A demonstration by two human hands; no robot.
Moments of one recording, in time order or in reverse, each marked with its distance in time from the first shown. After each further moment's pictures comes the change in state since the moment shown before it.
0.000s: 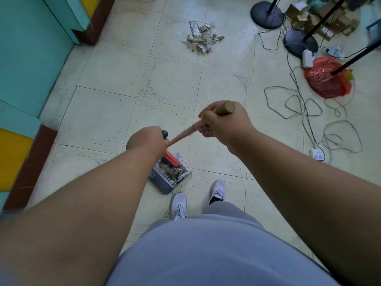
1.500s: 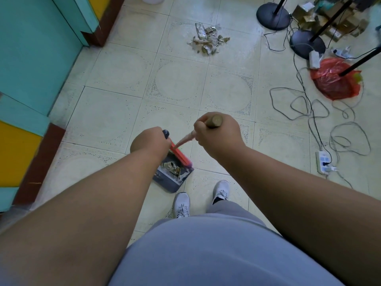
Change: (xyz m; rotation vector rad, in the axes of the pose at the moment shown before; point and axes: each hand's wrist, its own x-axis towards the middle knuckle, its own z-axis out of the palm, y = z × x) left_hand -0.015 0.000 0.006 -0.073 0.031 -0.095; right_hand -0.021 0.017 0.026 -0.182 0.091 -0.028
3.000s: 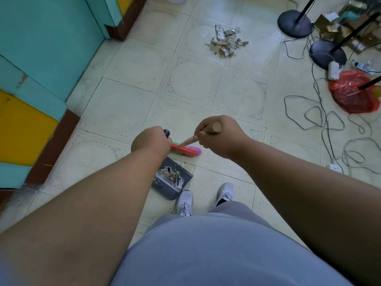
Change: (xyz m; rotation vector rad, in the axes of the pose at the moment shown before) left_hand -0.021 -0.034 0.006 -0.040 0.019 -0.107; right_hand 0.000 0.007 0.012 -0.214 -0.321 -0.207
